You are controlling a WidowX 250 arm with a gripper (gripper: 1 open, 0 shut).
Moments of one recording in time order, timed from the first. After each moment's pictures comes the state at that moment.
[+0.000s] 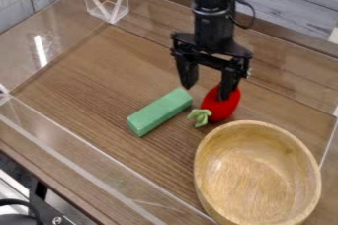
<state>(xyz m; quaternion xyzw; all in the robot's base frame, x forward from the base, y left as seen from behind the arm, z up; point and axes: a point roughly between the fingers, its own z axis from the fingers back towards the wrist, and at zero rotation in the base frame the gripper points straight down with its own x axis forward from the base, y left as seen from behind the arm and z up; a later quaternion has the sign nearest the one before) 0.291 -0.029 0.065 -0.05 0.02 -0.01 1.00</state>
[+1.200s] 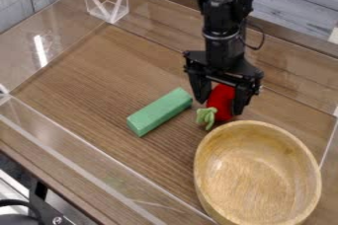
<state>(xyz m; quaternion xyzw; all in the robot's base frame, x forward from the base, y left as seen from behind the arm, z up) 0.298 -0.043 0.047 -0.06 -0.02 -0.01 1.00</state>
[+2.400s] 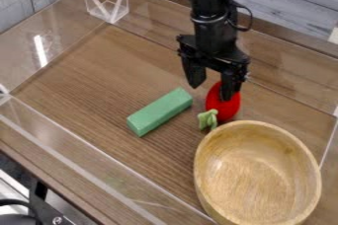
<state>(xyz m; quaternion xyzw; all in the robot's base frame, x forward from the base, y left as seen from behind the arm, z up) 0.304 -0.016 0.054 -0.07 -0.03 -0.06 1.00</state>
